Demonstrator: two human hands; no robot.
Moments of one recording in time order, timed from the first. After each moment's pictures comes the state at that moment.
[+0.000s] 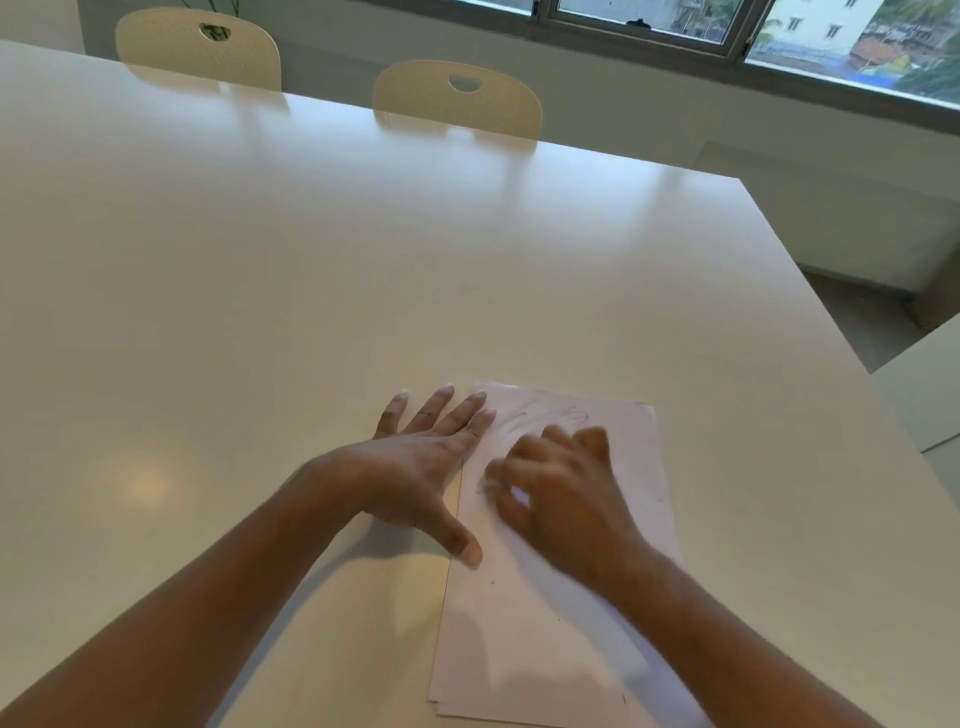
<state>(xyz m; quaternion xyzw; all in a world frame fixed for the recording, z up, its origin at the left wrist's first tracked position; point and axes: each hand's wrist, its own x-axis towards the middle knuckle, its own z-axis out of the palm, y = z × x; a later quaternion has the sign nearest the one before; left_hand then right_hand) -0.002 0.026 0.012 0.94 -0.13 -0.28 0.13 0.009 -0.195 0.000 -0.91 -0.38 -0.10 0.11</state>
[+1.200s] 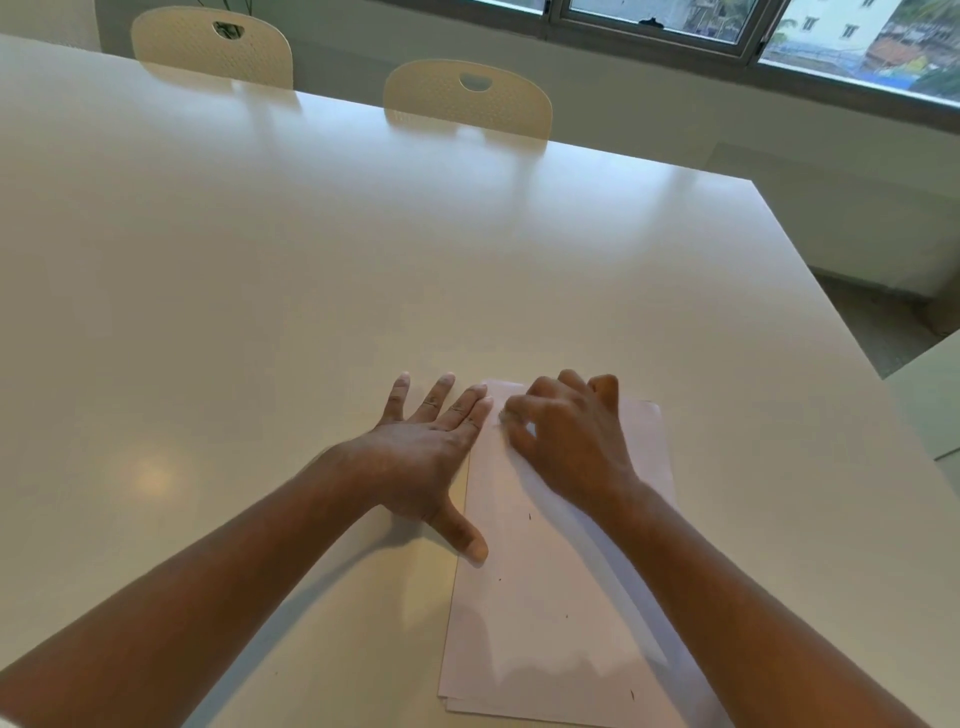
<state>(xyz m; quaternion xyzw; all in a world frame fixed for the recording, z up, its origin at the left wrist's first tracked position) 0.001 0.021 0.021 0.95 -0.12 -0.28 0.05 0.068 -0.177 -0.001 -0.93 -0.31 -0.15 0.08</state>
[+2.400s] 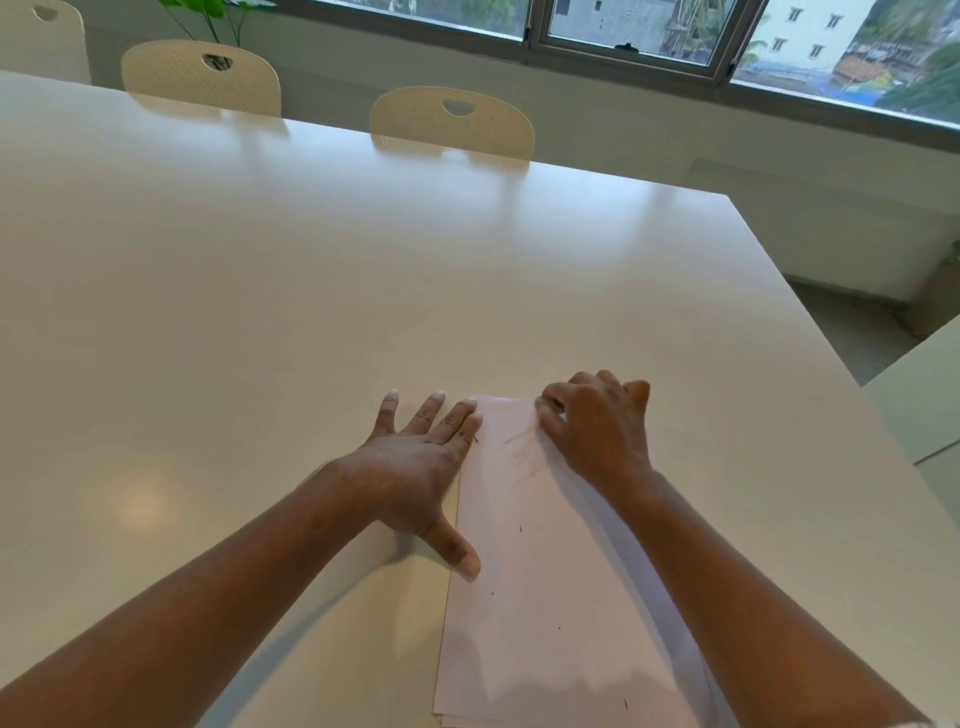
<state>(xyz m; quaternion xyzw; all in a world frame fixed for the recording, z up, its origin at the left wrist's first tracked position) 0.002 0.018 0.025 0.95 -0.11 -0.28 0.02 0.101 -0.197 0.002 -0.97 -0.18 -0.15 0.05</state>
